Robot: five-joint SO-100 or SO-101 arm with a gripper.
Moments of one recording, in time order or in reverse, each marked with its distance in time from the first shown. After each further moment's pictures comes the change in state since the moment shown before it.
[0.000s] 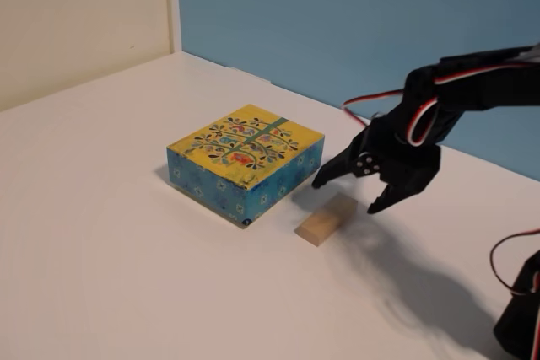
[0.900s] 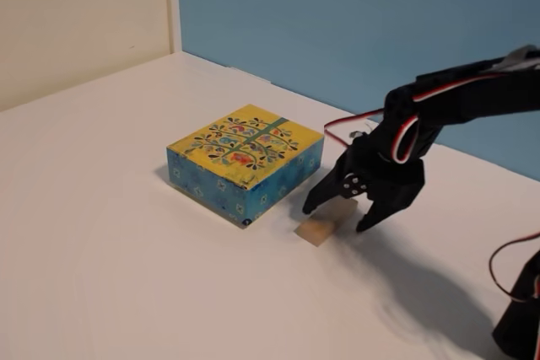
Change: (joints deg) arm -6.2 -5.4 -0.1 -2.3 -1.8
